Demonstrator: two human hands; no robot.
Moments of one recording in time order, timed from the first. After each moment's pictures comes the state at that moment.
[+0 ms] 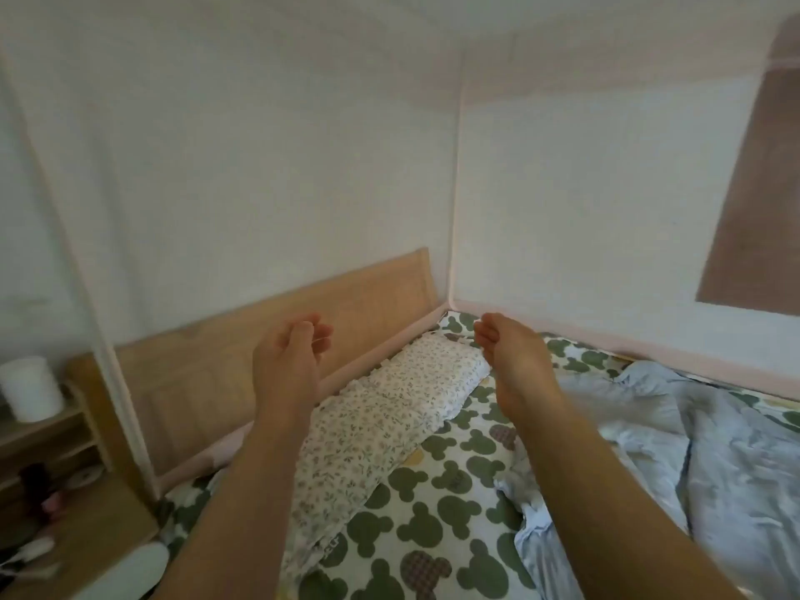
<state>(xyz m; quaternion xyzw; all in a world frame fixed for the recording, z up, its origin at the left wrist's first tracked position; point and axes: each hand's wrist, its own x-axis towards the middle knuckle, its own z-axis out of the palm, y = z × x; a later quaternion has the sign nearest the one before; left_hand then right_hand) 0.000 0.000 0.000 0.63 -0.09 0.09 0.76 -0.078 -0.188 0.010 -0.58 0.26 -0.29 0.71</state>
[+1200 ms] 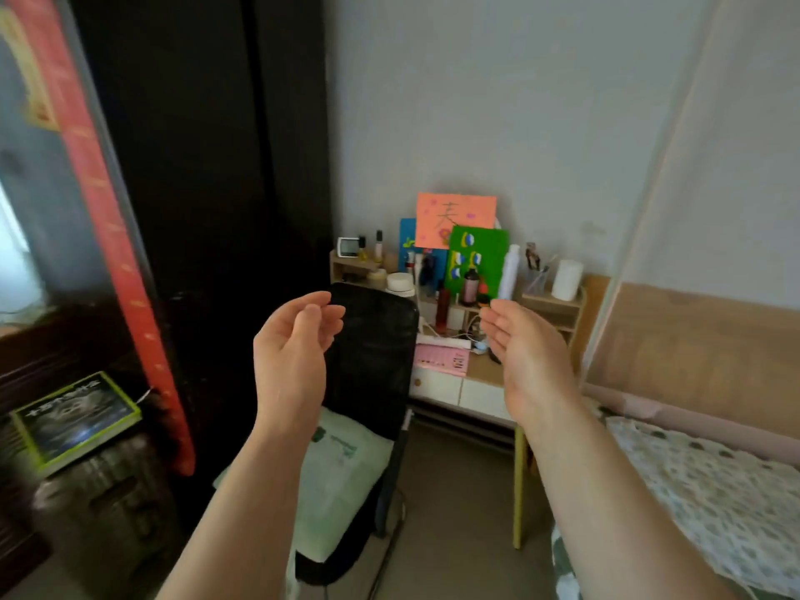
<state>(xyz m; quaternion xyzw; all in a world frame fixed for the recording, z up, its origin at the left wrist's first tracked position) -0.410 0.273 -0.022 0.55 0.30 0.55 0.55 -0.251 0.164 -0.011 -0.60 -0.15 0.19 0.76</state>
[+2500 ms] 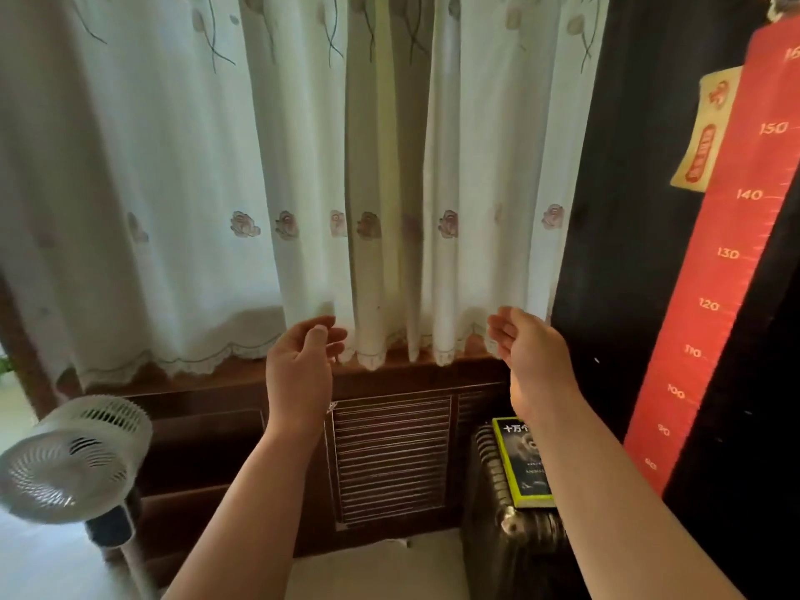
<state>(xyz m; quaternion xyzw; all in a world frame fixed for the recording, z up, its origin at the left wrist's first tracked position) -1.002 0.591 -0.020 0.36 0.54 0.73 0.23 -0.806 0.659 -0.001 -0.43 -0.43 0.51 0.60</state>
